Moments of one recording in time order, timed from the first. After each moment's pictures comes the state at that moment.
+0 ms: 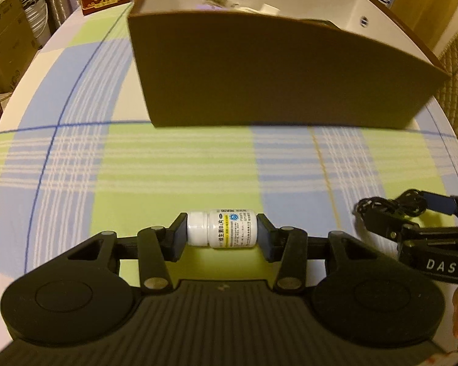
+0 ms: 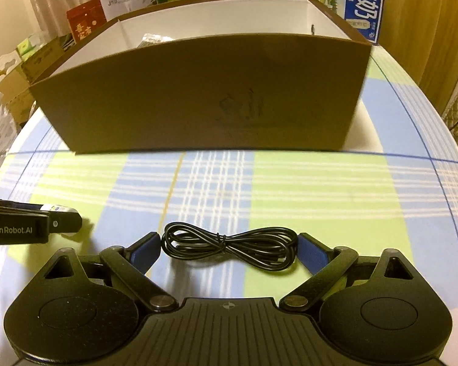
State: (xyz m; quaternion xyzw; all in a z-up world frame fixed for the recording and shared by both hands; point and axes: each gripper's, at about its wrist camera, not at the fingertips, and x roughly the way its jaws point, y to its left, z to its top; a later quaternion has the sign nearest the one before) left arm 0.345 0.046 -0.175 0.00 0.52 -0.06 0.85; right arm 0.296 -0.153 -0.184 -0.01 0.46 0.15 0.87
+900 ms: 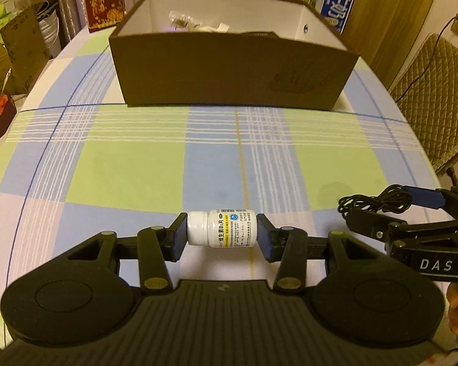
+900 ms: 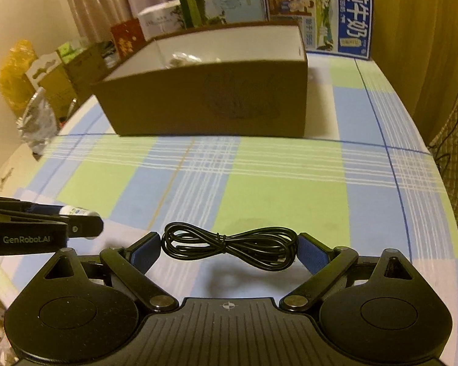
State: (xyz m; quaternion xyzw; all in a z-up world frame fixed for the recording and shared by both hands) left arm 0.234 -0.024 -0.119 -0.01 0.48 -0.05 0.88; right arm 0.210 -0.223 -0.127 -0.01 0.43 0.22 0.88
